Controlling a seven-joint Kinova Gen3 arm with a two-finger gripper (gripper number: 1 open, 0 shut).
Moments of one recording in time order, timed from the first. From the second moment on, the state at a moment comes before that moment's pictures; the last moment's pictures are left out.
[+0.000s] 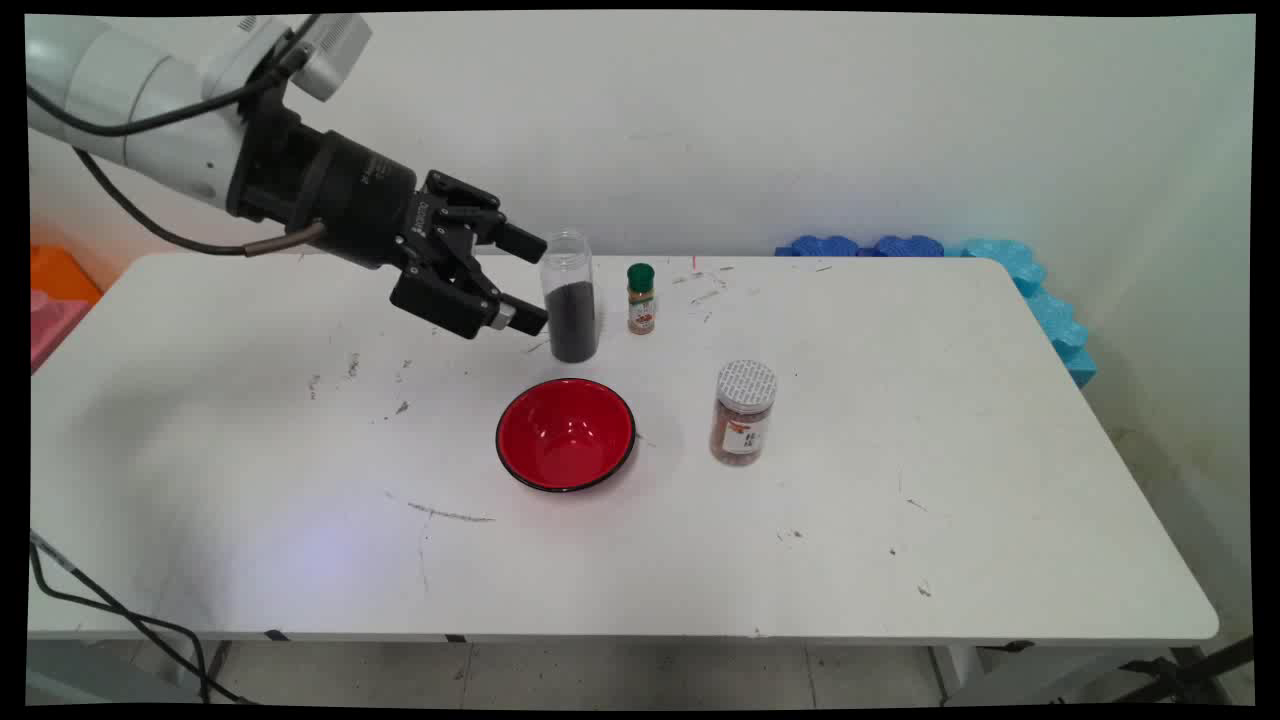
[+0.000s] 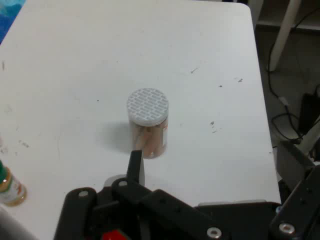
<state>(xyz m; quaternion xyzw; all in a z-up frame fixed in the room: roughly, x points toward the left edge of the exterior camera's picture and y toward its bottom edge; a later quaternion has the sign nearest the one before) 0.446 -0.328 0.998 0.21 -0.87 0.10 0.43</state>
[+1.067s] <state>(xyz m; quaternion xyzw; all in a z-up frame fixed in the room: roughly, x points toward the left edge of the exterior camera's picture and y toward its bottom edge) 0.502 -0.353 0.954 0.31 -0.87 0.15 0.36</state>
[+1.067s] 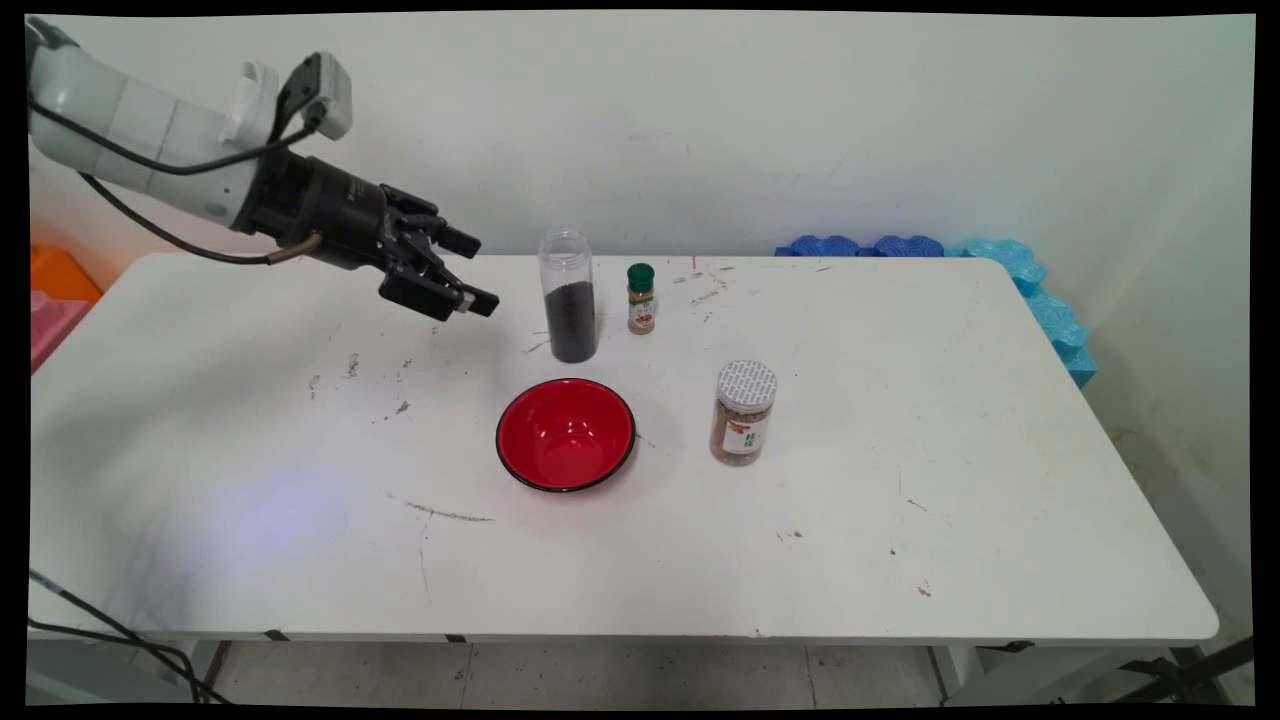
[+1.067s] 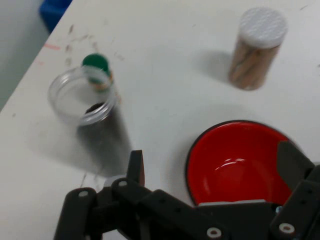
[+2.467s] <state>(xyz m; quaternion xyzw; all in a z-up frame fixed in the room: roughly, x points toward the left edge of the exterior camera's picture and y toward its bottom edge) 0.492 -0.436 0.866 0.40 -0.84 0.18 0.33</state>
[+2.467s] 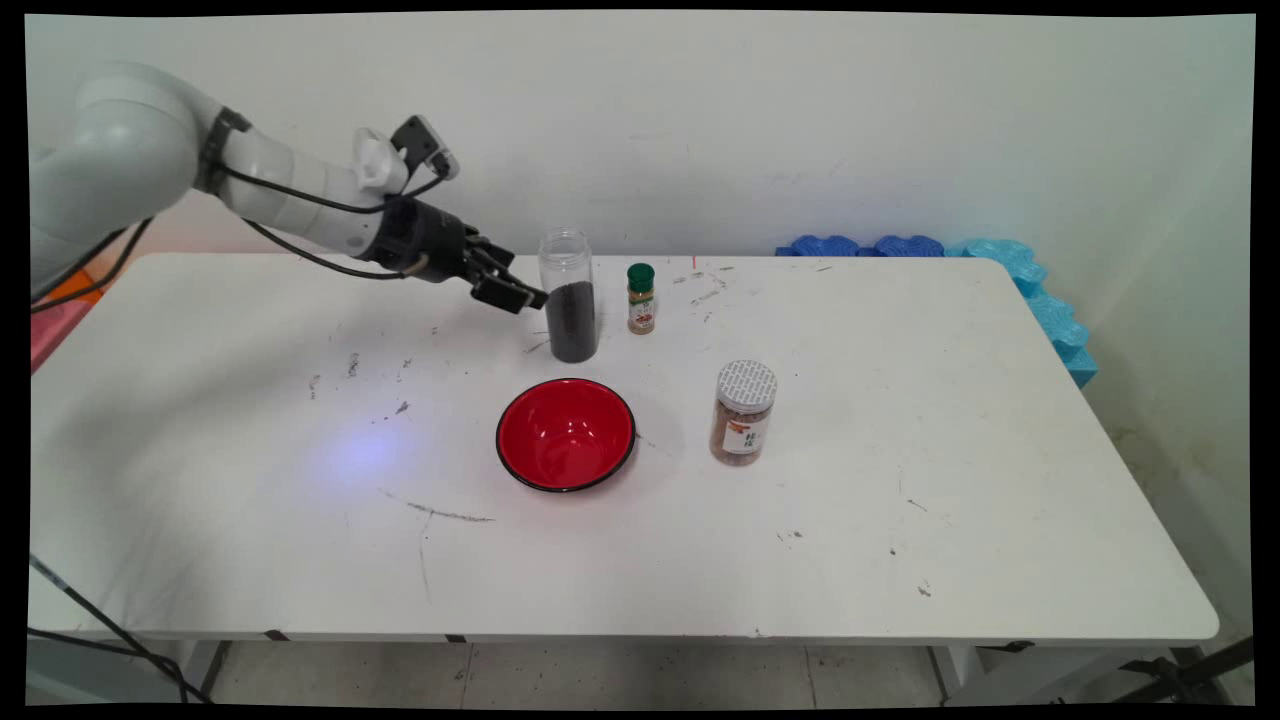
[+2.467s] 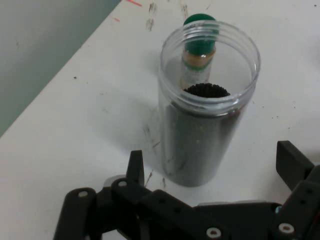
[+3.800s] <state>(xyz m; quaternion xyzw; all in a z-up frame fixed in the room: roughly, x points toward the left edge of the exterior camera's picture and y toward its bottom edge) 0.476 -0.470 0.831 0.37 -0.84 0.18 0.35</state>
